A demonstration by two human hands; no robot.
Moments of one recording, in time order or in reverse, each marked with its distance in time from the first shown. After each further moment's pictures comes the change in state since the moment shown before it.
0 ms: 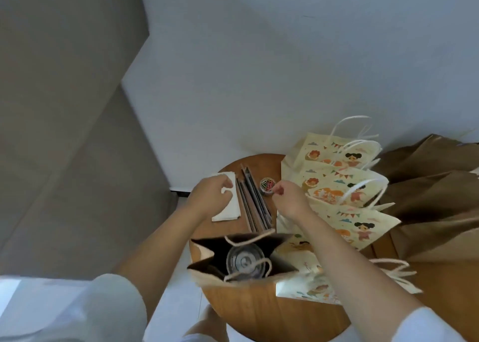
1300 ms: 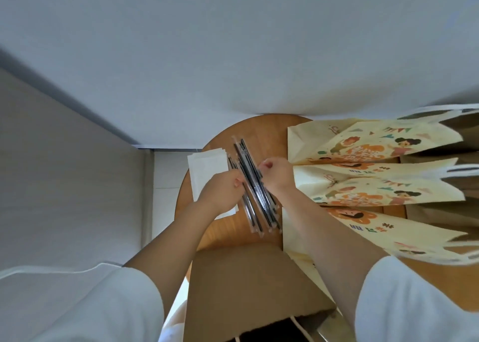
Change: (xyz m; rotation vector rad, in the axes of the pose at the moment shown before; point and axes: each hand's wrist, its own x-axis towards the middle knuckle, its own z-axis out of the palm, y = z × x) left_hand 0.153 -0.044 0.073 -0.137 -0.430 -0.179; right_hand 0.170 0.021 0.083 0.052 -0.056 0.345
